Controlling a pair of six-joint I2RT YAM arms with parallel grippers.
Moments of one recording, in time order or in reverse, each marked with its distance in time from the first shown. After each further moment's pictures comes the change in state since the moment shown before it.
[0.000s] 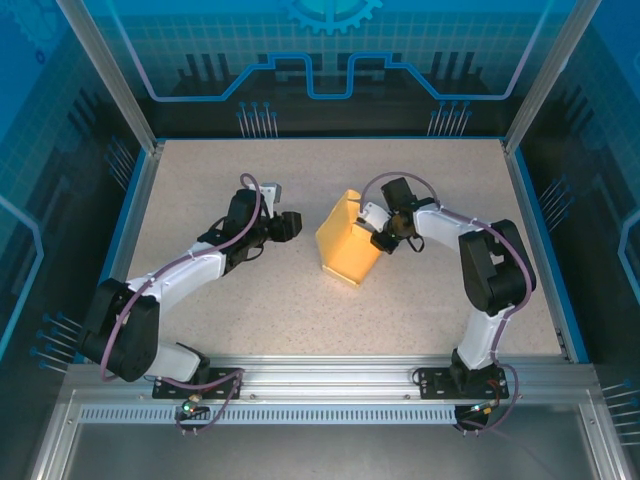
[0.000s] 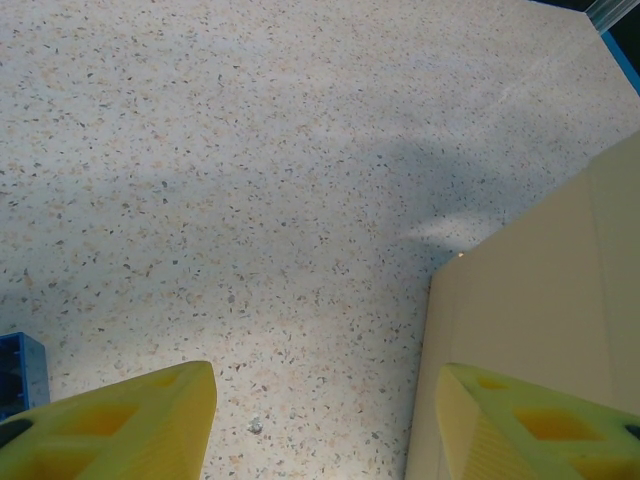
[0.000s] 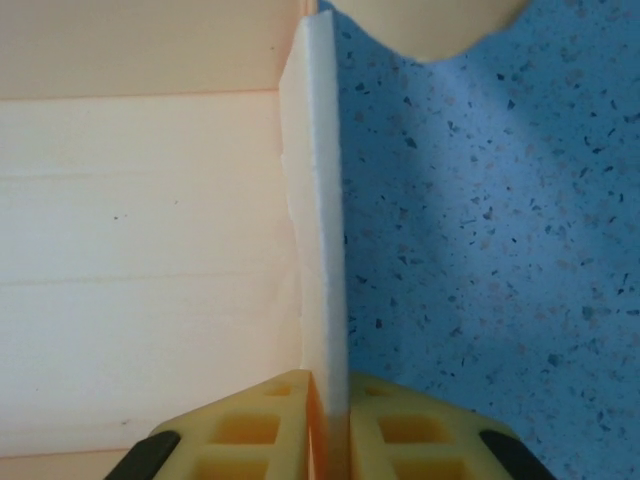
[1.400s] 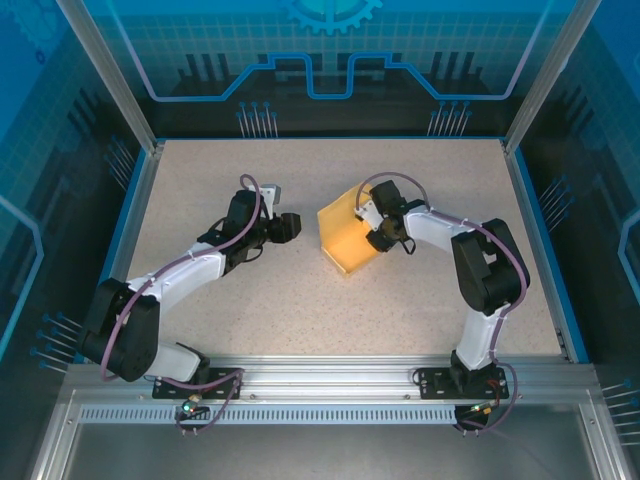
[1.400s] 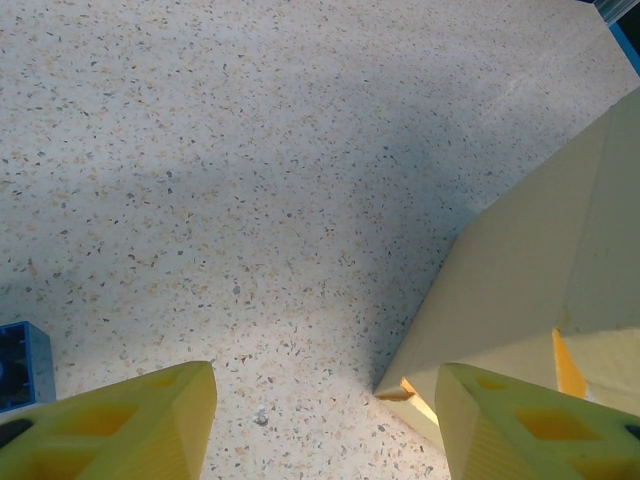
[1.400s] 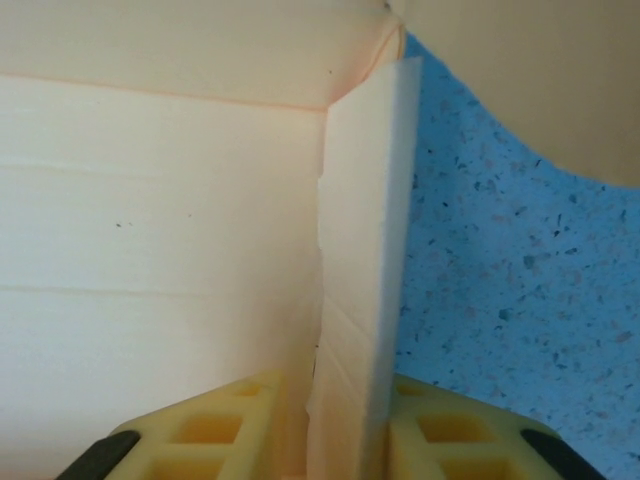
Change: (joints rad) left arm 0.004 0.000 -0.008 -0.005 0.004 0.003; right arm 0.061 0.019 0.014 0.007 0.190 0.217
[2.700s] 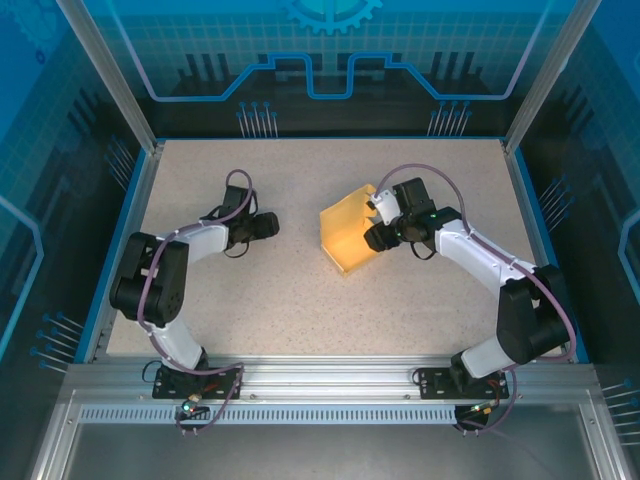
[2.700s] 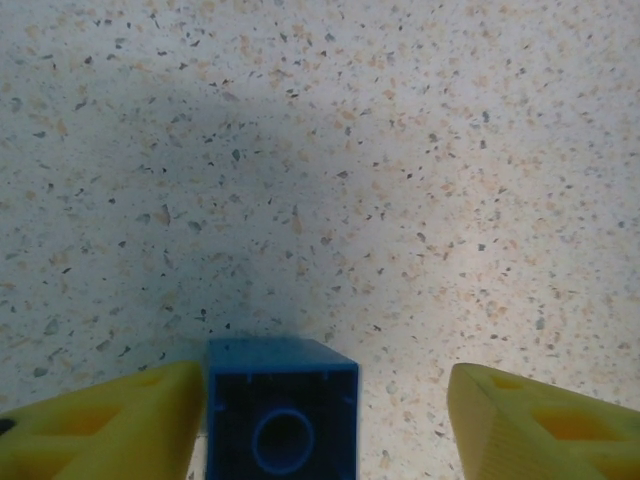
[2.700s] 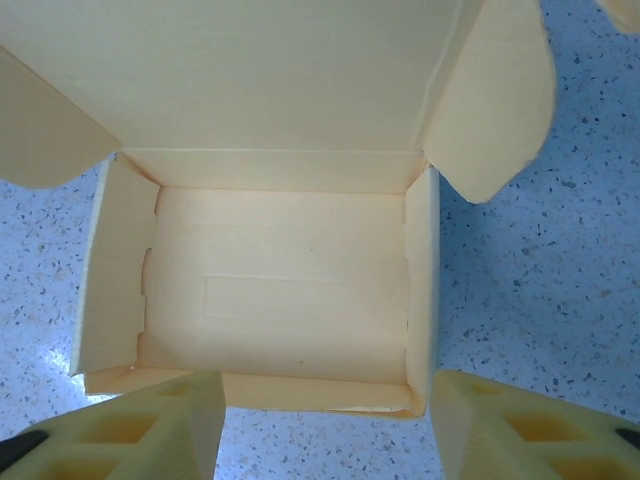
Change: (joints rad) left arm 0.195 0.333 0.116 -0.087 -0.054 -0.029; right arm -0.021 -0.360 -0.134 0.003 -0.227 0.177
